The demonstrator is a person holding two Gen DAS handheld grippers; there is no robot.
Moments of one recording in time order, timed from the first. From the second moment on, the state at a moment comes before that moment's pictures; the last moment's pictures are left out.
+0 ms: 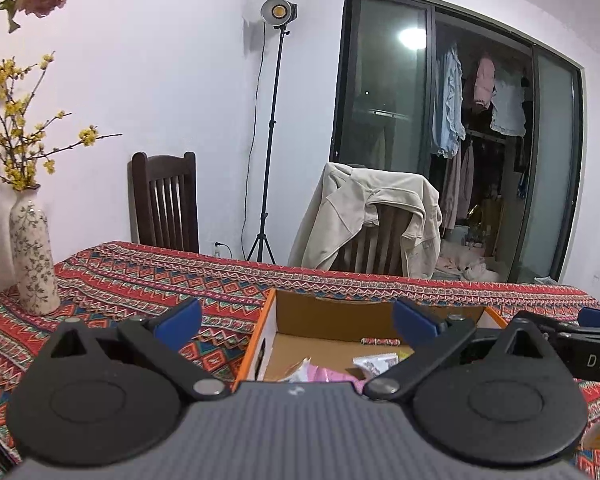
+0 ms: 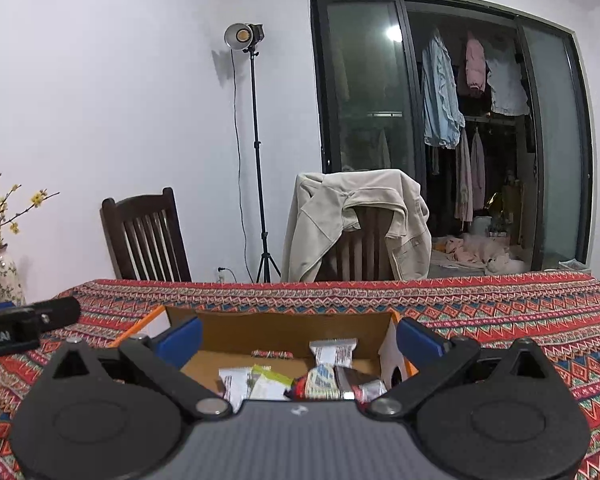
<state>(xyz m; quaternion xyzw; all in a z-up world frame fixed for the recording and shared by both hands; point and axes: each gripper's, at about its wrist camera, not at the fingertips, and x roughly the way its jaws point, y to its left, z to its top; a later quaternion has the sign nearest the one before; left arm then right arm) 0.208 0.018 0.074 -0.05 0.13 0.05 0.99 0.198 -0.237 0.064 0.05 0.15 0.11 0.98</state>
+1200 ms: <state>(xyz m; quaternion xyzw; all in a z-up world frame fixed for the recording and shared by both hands) 0.122 0.071 -0.004 -0.06 0.22 0.03 0.97 0.094 -0.222 -0.006 -0.01 0.25 0.16 0.95</state>
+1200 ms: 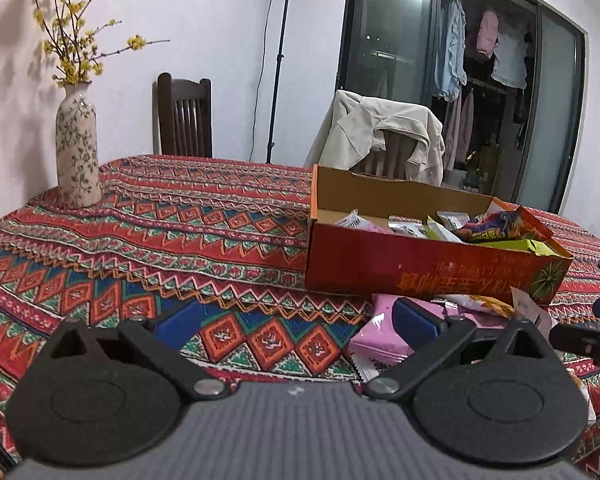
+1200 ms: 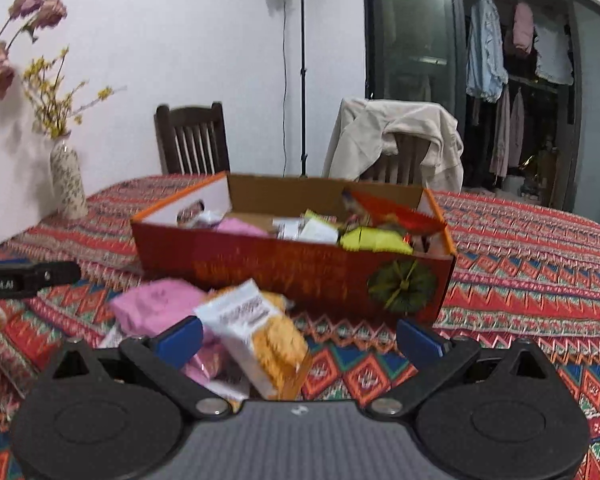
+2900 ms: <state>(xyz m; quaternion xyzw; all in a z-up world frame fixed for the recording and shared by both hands) 0.193 -0.003 -0.012 0.03 0.33 0.01 0.94 0.109 -0.247 -0.018 0.06 0.21 0.14 0.96</state>
